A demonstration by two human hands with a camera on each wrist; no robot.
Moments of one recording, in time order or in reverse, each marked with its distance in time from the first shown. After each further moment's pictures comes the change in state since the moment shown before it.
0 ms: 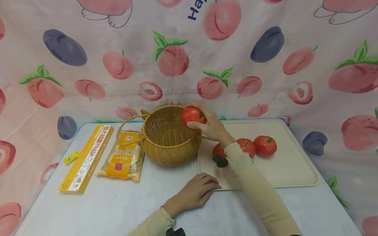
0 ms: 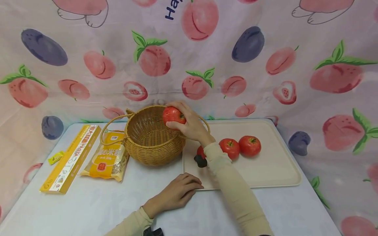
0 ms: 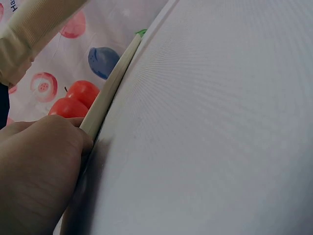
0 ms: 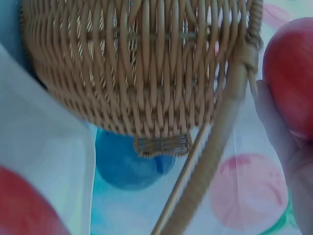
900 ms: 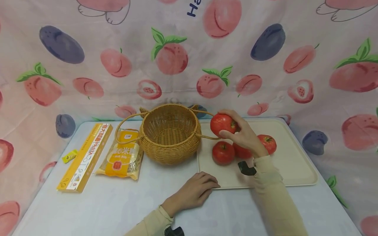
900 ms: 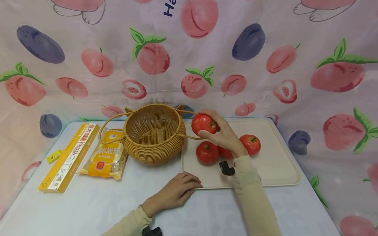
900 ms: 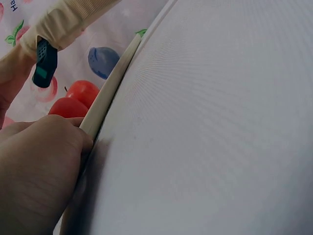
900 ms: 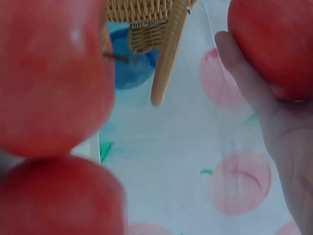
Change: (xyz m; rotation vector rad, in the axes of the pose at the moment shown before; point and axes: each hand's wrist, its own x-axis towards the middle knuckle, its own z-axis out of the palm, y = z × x) left_hand 0.001 0.001 -0.002 -0.013 -0.008 -0.011; right_hand -0.076 0.008 -0.071 0.033 -0.016 0.365
